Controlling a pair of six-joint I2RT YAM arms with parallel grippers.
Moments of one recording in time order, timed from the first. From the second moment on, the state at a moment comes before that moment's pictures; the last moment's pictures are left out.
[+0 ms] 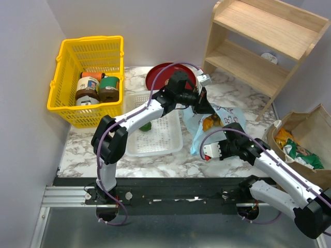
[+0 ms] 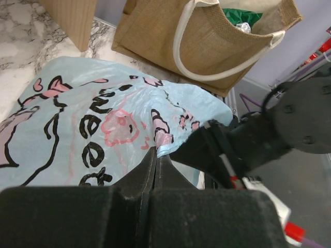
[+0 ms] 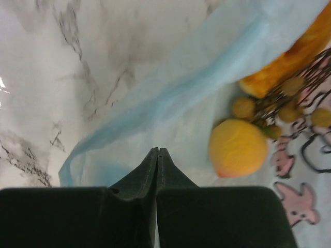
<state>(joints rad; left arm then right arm) -0.73 1.92 1.59 0.07 0.88 -0.28 0.54 0.89 0.65 -0.79 -0.06 -1.32</state>
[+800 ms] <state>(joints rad) -0.62 2.06 1.67 0.18 0.92 -0.37 0.32 1.41 0.98 -0.58 0.01 -0.89</state>
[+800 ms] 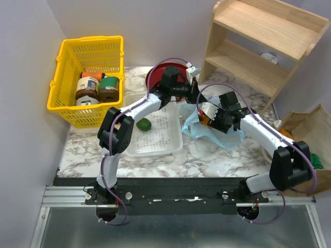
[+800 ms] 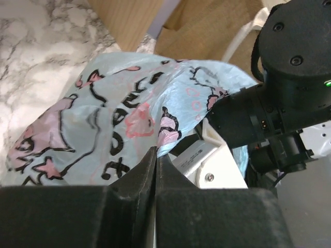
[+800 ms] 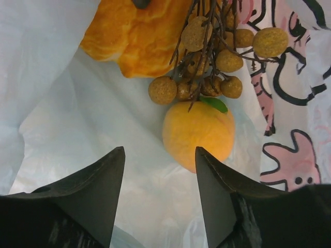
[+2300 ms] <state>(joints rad) -0.44 1.72 1.35 0.14 0.94 -0.48 0.19 1.77 1.25 -0.64 0.14 -0.88</state>
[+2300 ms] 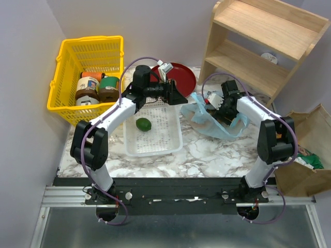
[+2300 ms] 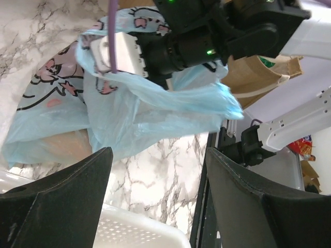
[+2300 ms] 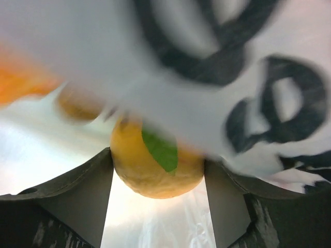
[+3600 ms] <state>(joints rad) -0.46 1.39 1.55 -0.41 0.19 0.07 0.40 1.33 1.68 -1.03 -0.76 -0.48</state>
